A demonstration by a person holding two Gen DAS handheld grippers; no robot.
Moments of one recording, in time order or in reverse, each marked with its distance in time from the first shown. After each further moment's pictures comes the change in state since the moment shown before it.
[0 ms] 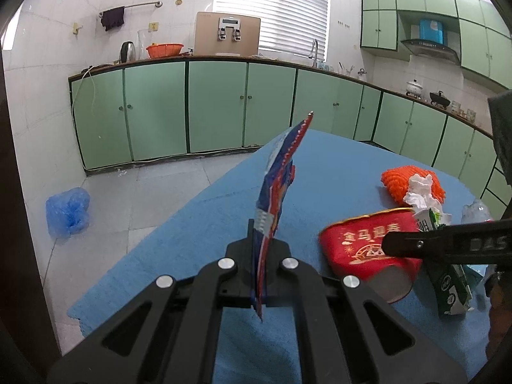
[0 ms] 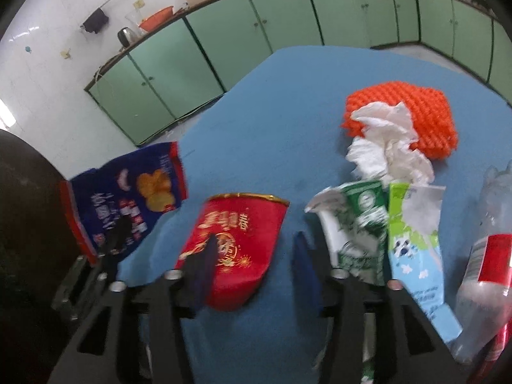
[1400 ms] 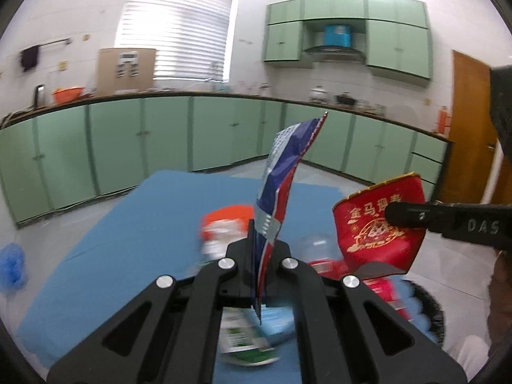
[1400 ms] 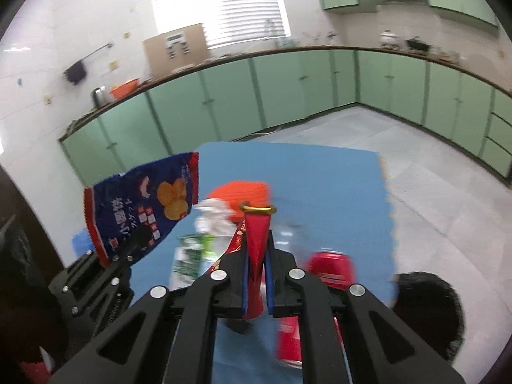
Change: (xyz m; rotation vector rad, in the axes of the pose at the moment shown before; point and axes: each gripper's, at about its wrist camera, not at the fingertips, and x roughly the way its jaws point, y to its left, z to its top) left arm -0.073 -0.184 0.028 0.180 -0.101 -0.408; right arm -0.209 -0.099 -0.044 0.033 -0.357 -0.262
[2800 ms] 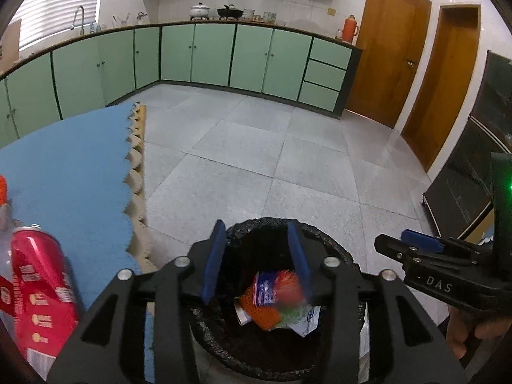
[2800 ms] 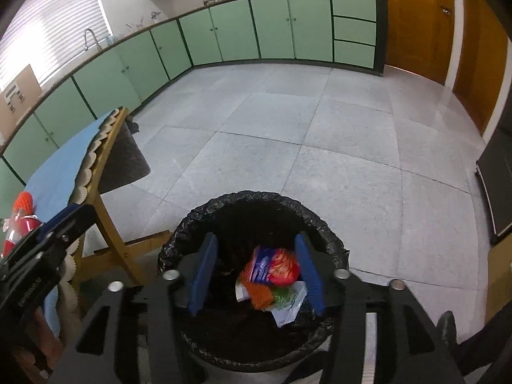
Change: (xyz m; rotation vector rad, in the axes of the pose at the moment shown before) left arm 0.164 -0.268 -0.088 0.182 0.382 -0.409; right arm -0.038 -0.306 -0.141 0.466 0.116 -0.473
